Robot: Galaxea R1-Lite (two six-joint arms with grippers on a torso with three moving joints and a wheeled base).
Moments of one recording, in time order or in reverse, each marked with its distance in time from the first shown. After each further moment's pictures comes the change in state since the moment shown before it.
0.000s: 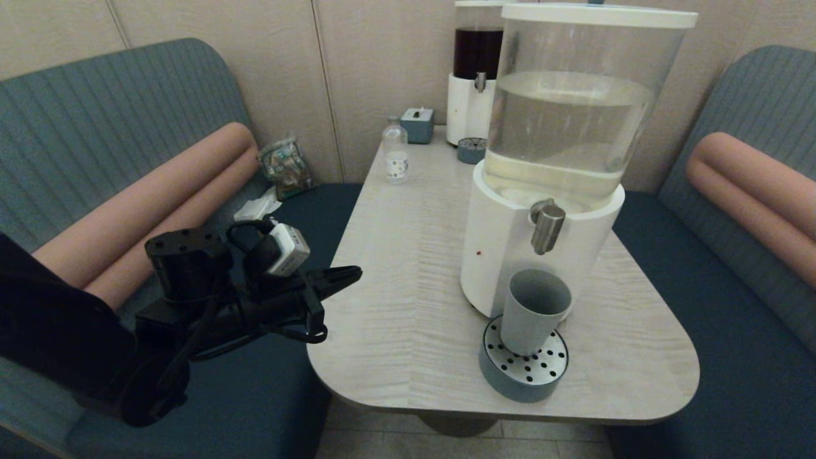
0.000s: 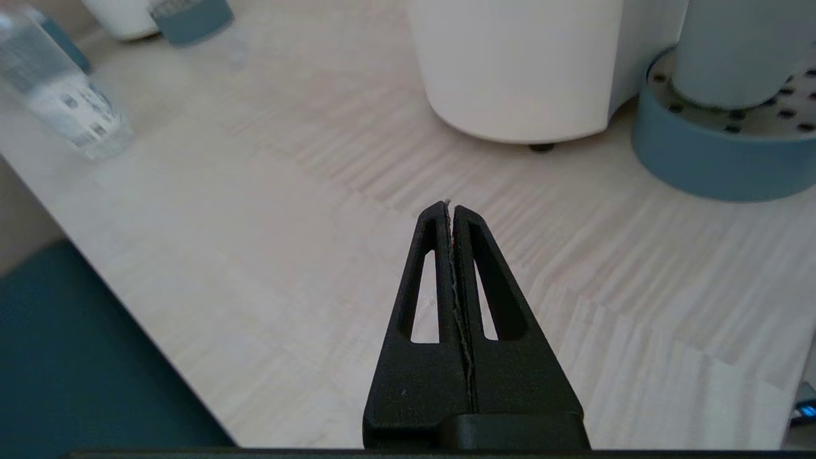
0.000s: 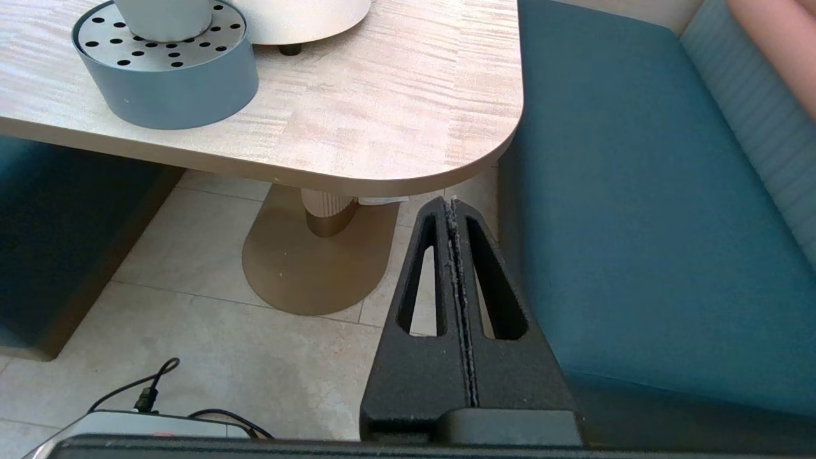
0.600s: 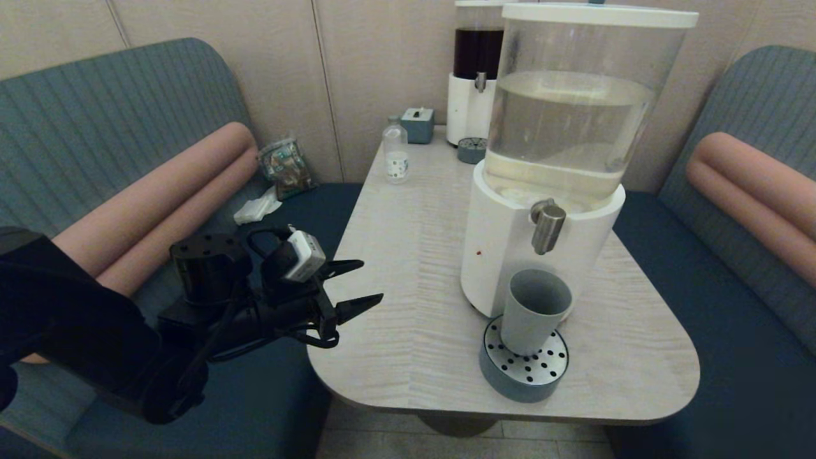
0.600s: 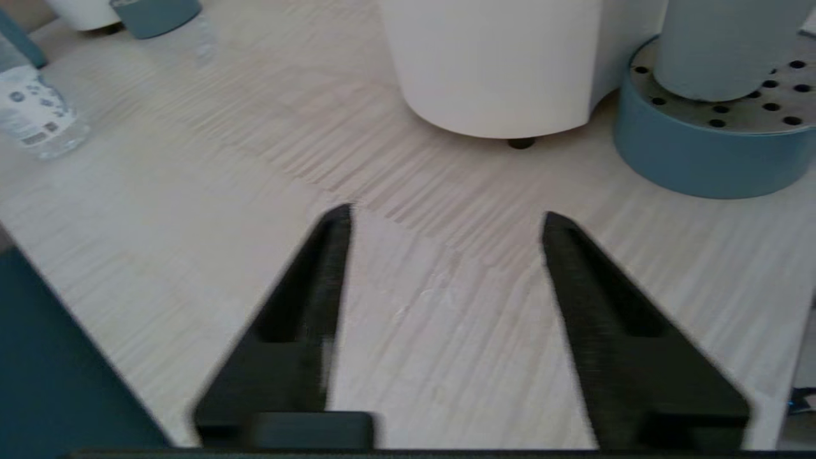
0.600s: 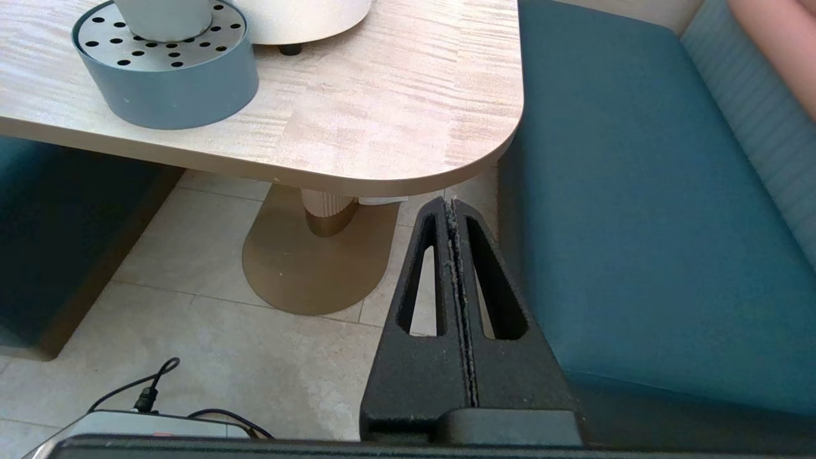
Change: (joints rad) left arm -0.036 0.043 -0.021 0.000 -0.001 -0.002; right arm 0.000 0.000 0.000 0.000 0.000 0.000
